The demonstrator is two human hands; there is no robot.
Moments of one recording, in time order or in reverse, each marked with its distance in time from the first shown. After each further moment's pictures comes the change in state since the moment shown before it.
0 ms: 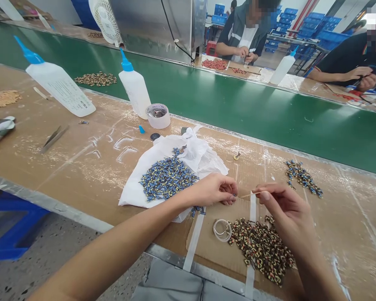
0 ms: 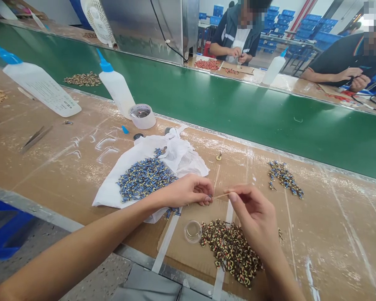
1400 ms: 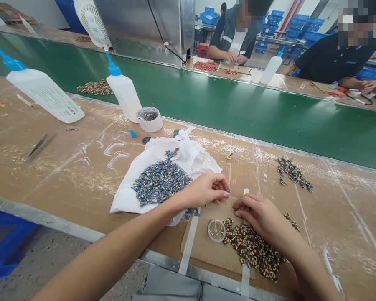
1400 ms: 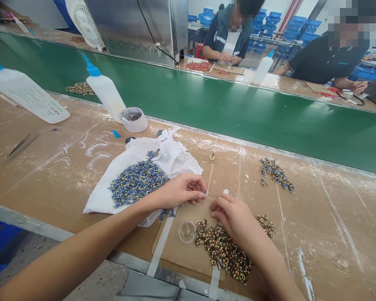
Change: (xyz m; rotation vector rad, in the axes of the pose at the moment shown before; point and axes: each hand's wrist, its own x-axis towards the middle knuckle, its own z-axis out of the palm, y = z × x) left_hand 0.002 0.001 0.002 -0.053 0.096 -0.067; right_hand 0.002 0.016 -0.003 -0.501 -0.585 0.003
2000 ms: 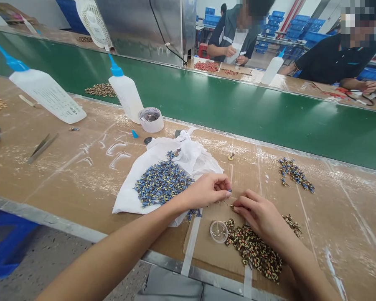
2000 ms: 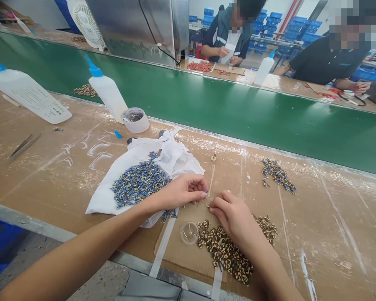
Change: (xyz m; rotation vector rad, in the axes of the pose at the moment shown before) left_hand -0.004 0.003 -0.001 0.172 0.041 0.100; right_hand 0.004 -0.007 0.005 -0.003 0.069 -0.040
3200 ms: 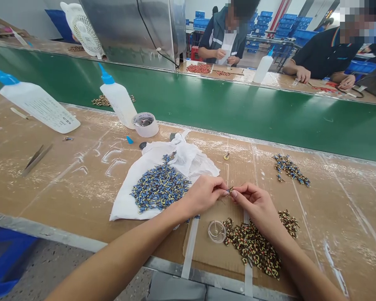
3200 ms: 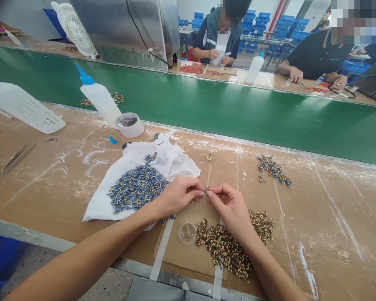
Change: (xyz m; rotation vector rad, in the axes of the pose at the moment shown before) left_hand 0.001 0.001 0.008 0.319 0.132 0.031; right_hand 0.015 -0.006 0.015 0.873 0.315 0.332
